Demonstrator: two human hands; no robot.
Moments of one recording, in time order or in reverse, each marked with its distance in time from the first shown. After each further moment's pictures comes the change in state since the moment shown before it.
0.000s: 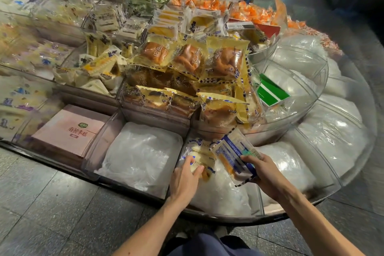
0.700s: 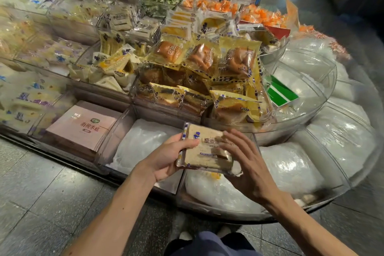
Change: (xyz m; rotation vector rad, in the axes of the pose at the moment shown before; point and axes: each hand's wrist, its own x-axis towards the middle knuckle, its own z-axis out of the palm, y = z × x) left_hand -0.007 0.038 -0.141 -1.083 -0.559 -0.204; right_hand -0.022 0.009 0.062 -1.108 0.014 -1.308
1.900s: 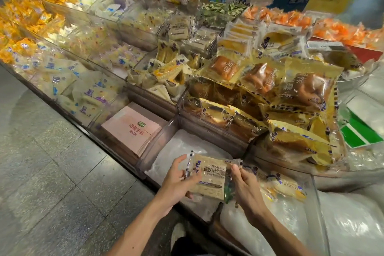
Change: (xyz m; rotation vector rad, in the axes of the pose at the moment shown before) left_hand -0.009 -0.031 -0.092 0.286 0.504 0.133; right_hand 0.074 -0.037 0.102 0.914 -0.223 0.991
